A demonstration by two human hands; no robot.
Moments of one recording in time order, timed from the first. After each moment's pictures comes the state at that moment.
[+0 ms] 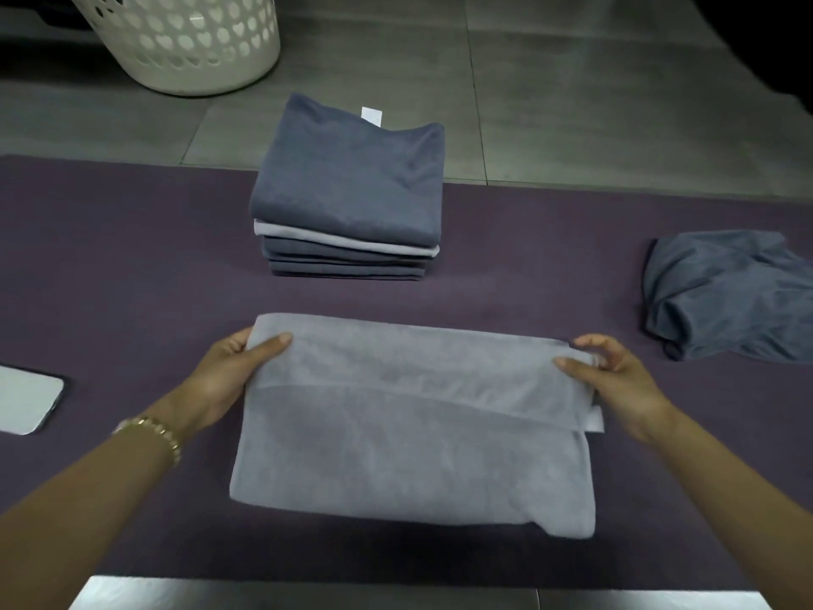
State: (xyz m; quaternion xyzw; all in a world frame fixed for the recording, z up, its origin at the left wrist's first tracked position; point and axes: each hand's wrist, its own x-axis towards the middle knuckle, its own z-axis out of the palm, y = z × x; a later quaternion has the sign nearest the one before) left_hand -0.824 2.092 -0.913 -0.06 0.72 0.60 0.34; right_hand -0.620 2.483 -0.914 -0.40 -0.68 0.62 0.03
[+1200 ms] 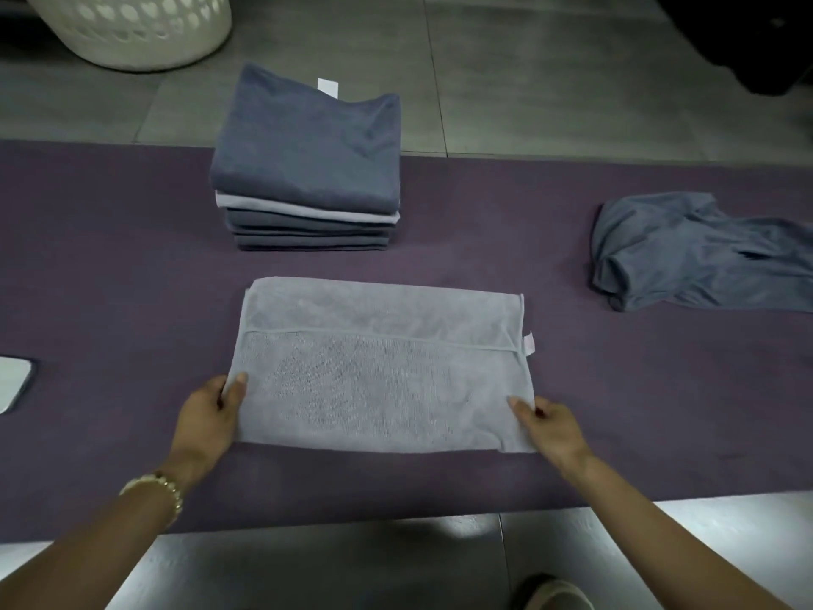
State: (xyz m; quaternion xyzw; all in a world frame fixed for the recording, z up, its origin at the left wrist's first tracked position) left_hand -0.740 2.066 -0.955 0.02 0.91 0.38 0.17; right_hand -0.531 2.416 -0.955 -0.48 -0.71 0.51 -0.06
